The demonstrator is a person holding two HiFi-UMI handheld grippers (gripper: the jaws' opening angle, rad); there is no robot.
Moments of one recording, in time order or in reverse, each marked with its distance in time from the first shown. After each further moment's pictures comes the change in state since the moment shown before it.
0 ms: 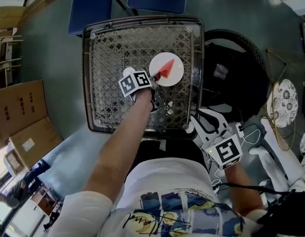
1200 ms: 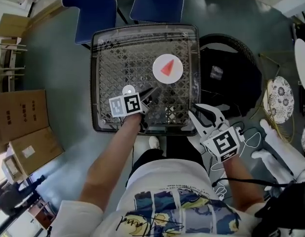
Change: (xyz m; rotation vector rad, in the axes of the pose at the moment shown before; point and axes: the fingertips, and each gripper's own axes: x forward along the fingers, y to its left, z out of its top) left arm -0.128 -0.043 -0.049 0.331 -0.018 -0.265; right arm -0.019 0.043 0.013 -0.085 -0.097 -0.066
